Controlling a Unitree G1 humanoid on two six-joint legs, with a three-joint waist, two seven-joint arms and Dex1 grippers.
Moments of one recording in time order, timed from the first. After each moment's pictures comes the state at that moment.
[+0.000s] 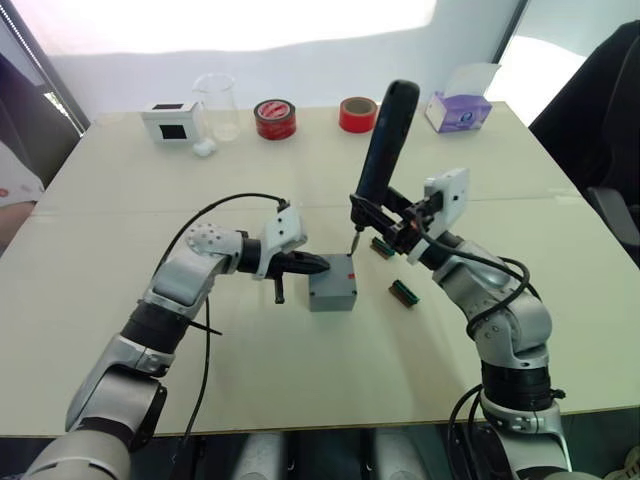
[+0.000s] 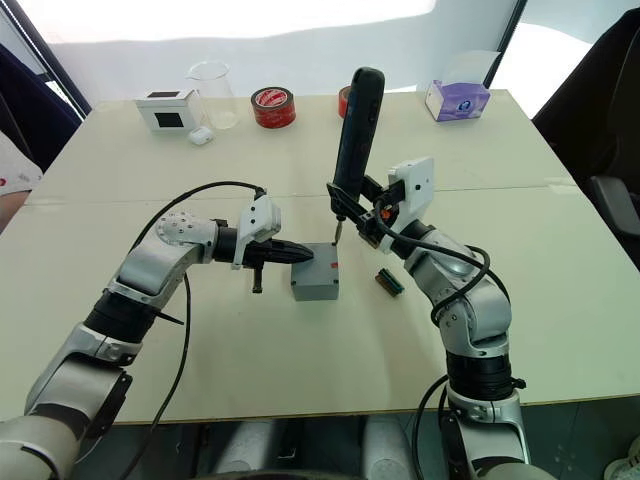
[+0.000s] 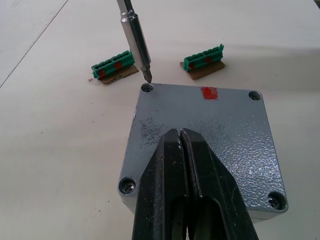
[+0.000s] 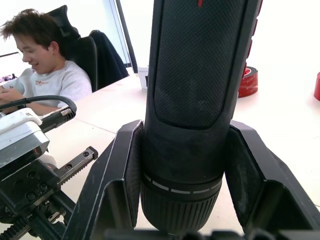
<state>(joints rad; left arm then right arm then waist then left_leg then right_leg) -0.70 0.51 -0.30 0.13 -0.23 0.39 -1.15 -0.45 -0.24 -0.08 -0.33 0.51 0.60 0.45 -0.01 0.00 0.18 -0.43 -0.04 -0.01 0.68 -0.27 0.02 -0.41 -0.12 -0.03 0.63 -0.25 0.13</state>
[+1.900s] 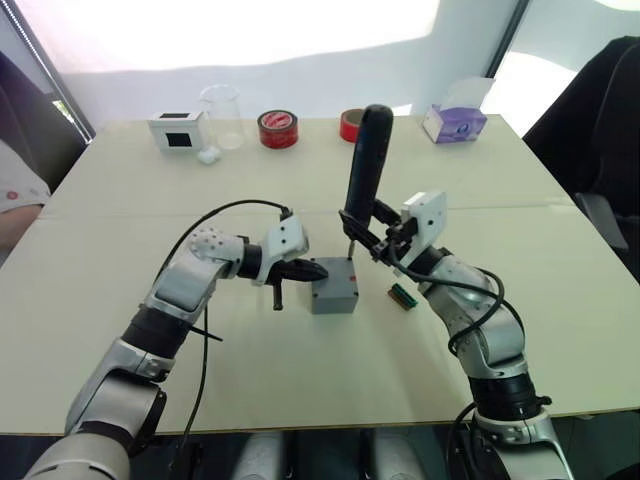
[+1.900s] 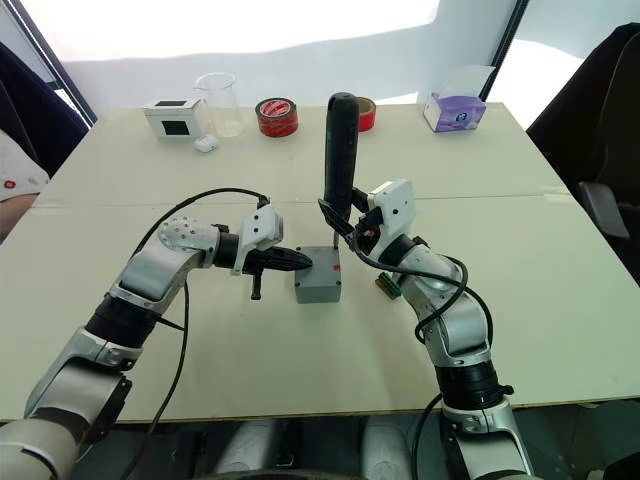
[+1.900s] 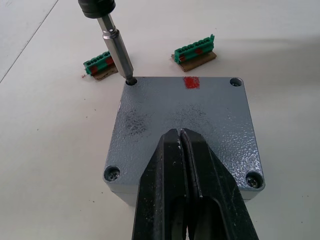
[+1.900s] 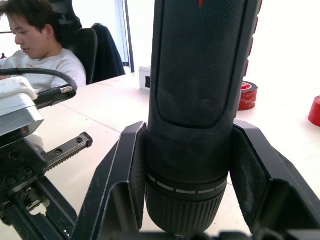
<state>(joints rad) -0.67 0.51 -0.31 0.12 -0.17 0.38 -1.17 -0.37 -0.26 0.07 -0.22 0.34 0.34 0.46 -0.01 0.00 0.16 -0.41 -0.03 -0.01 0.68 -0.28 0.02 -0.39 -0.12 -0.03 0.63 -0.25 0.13</state>
